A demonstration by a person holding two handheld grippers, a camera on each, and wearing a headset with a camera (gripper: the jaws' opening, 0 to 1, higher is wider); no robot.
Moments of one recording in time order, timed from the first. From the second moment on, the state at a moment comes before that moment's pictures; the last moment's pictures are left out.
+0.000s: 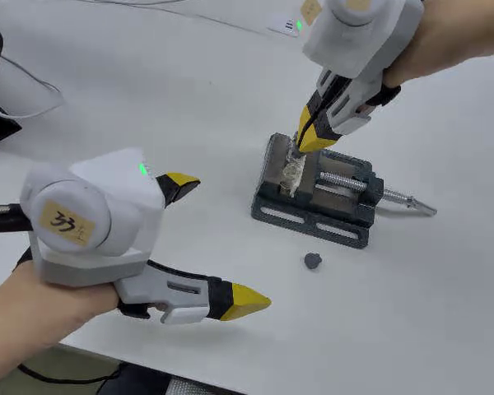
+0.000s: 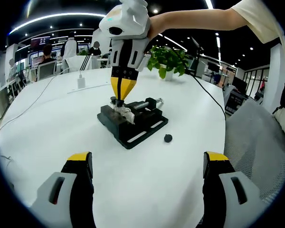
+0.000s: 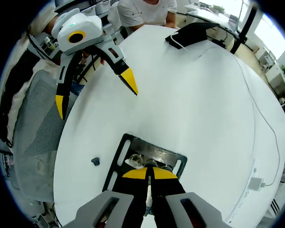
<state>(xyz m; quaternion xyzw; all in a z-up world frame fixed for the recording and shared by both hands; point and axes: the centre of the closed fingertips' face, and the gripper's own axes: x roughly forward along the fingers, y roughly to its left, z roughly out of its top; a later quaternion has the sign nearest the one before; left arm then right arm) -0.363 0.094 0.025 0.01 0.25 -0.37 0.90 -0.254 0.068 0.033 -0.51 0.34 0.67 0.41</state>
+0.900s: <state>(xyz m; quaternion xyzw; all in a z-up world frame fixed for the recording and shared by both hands) -0.360 0.084 0.018 -0.01 0.25 -0.37 0.89 -0.258 0.069 0.031 -0.51 0.38 0.66 0.41</state>
